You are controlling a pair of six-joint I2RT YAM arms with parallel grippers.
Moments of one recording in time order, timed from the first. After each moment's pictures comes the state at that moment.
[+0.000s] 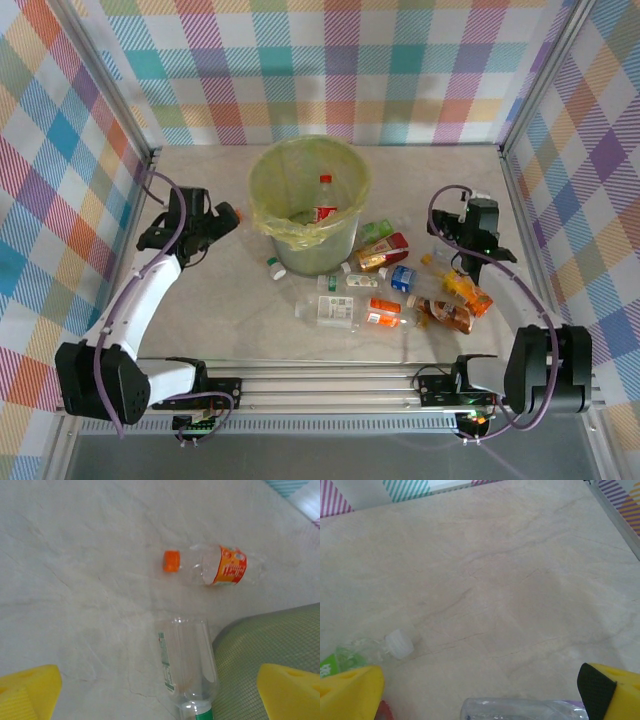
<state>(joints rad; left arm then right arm) -0.13 1.22 1.01 -0.63 -0.12 -0.68 0.03 1.21 0.72 -0.10 0.08 0.19</state>
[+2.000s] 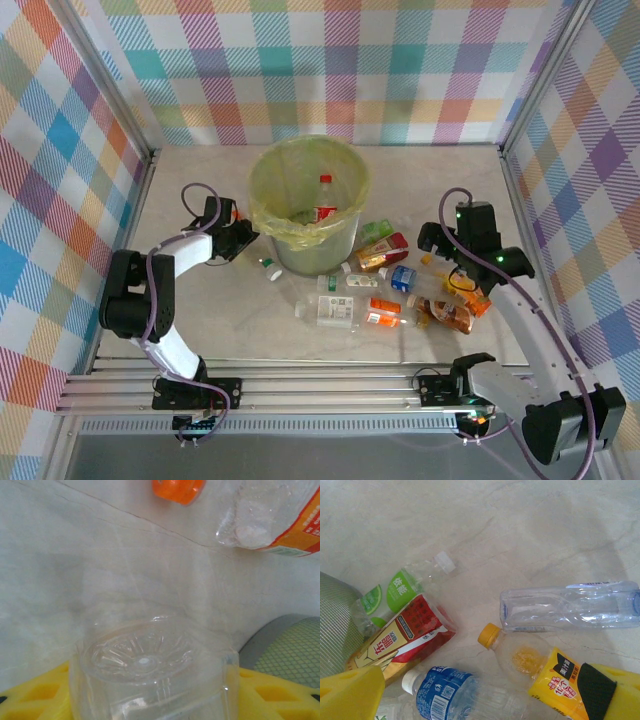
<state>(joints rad) -0.13 1.66 0.92 -0.22 0.09 -0.83 0.23 0.98 0.93 -0.76 0.15 0.44</state>
